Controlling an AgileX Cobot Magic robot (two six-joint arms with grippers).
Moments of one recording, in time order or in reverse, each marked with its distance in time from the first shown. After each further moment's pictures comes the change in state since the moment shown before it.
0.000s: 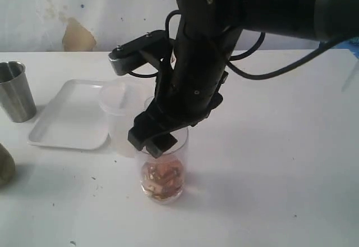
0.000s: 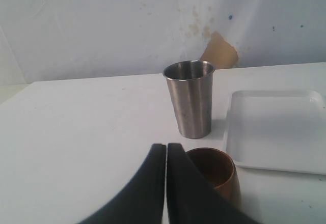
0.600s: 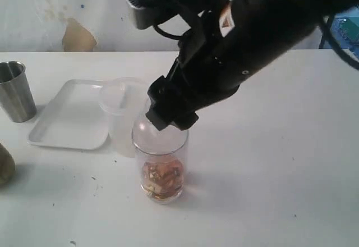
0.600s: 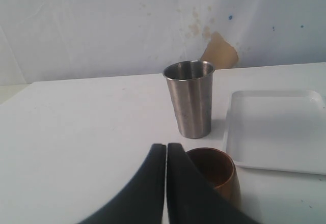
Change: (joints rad) left arm 0.000 0.000 0.000 0.000 0.000 0.000; right arm 0.000 -0.314 0.213 -0.010 -0.264 -0.079
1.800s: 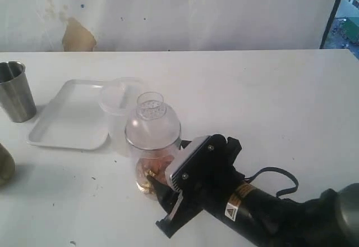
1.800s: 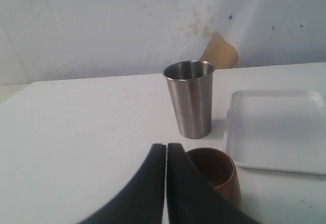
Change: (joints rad) left arm 0.000 0.000 0.000 0.000 0.000 0.000; right arm 0.091 0.375 0.834 0.124 -1.794 -0.120
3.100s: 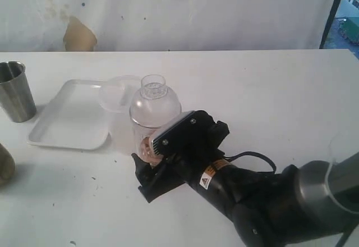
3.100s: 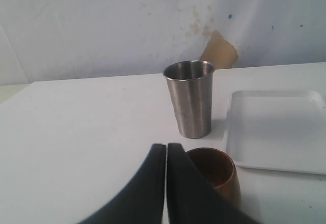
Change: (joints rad) left arm 0.000 0.000 0.000 0.000 0.000 0.000; right arm 0.002 0.071 -0.174 0.136 0.076 -0.032
